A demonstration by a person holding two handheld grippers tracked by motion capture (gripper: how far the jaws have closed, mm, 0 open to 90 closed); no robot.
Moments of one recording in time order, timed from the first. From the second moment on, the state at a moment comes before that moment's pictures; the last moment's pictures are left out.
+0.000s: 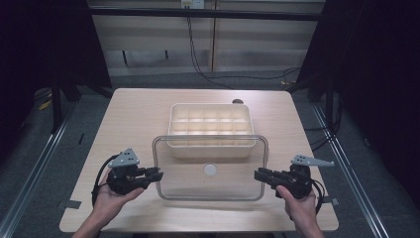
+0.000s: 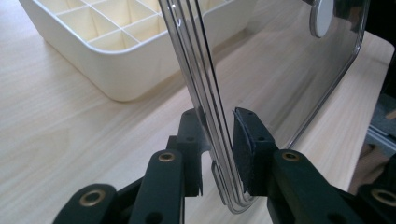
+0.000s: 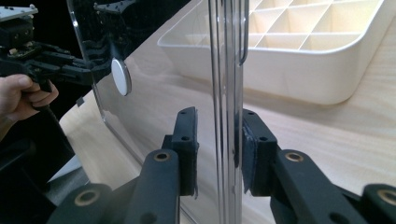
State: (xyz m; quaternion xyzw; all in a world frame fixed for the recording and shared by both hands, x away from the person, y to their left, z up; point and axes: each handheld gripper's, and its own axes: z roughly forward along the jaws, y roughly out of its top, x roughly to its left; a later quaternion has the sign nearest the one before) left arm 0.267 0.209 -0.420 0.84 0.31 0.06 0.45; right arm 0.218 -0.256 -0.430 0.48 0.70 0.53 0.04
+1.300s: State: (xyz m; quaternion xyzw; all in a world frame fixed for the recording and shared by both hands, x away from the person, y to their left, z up) left arm 0.240 0.210 -0.448 0.85 0.31 0.04 0.42; right arm 0.196 -0.251 -0.467 0.49 0.72 0.48 0.00
